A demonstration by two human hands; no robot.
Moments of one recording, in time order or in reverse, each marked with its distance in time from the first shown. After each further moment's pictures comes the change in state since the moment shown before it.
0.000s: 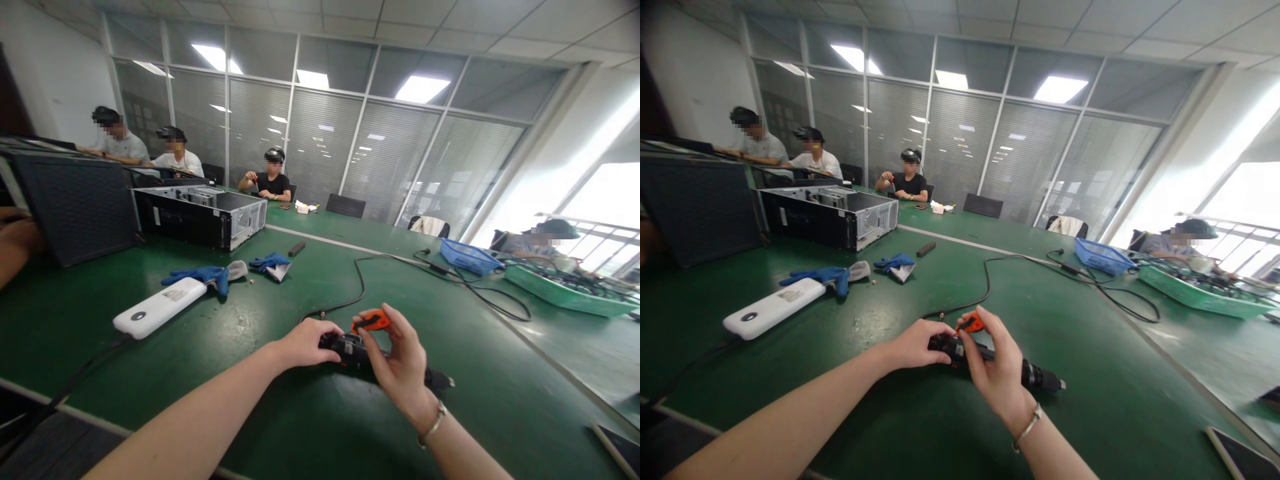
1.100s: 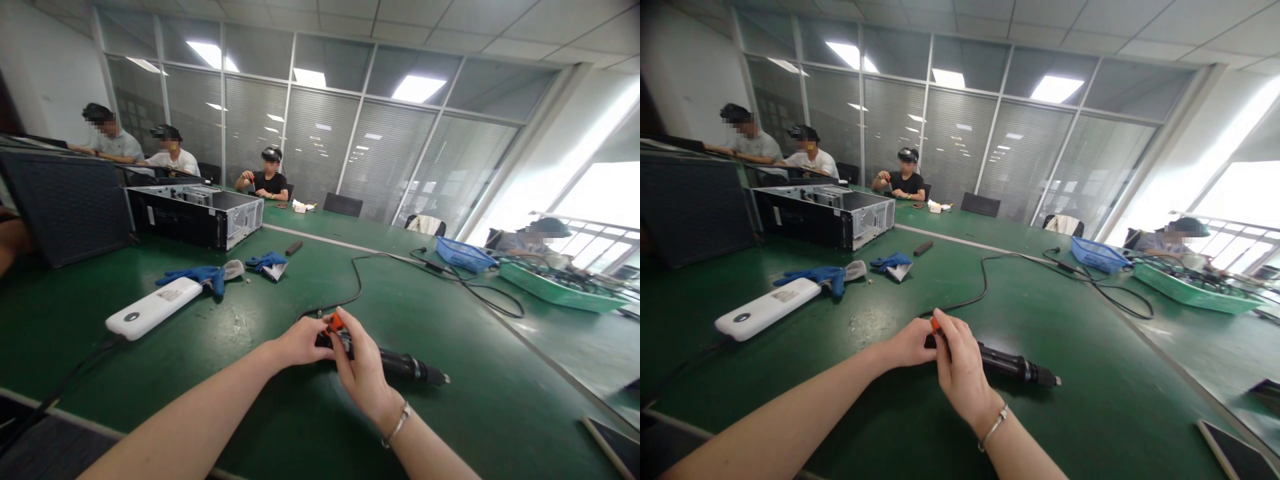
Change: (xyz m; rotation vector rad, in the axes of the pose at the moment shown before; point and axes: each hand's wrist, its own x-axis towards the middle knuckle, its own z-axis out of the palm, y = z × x) left_hand 0.003 -0.009 0.006 0.015 0.025 0.092; right_hand -0.007 -0.010 0.032 -0.142 -0.223 -0.103
